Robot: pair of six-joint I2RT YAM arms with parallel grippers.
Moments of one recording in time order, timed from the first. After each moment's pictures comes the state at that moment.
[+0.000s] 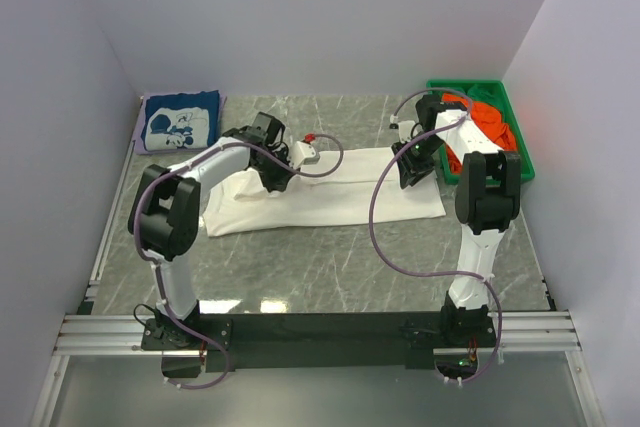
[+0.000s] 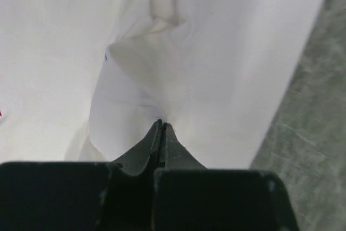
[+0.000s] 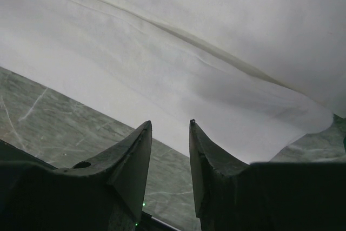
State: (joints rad) left arm -0.43 1.90 1.40 -0.65 0.36 0.70; right arm 0.07 2.07 1.69 -1.11 -0.30 -0.35
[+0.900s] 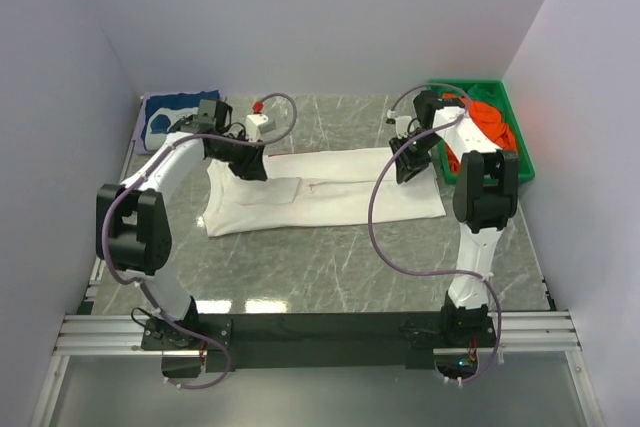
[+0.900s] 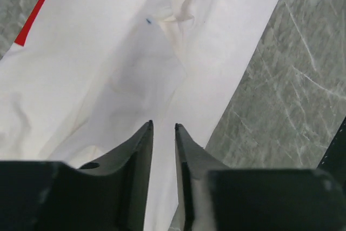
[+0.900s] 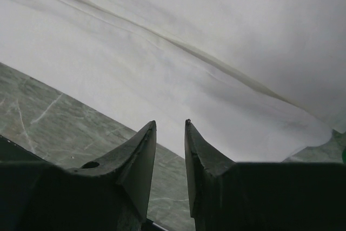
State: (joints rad) left arm -0.20 1.75 1.38 -0.73 0.69 0.52; right arm 0.09 2.09 1.74 -1.12 -0.34 -0.35
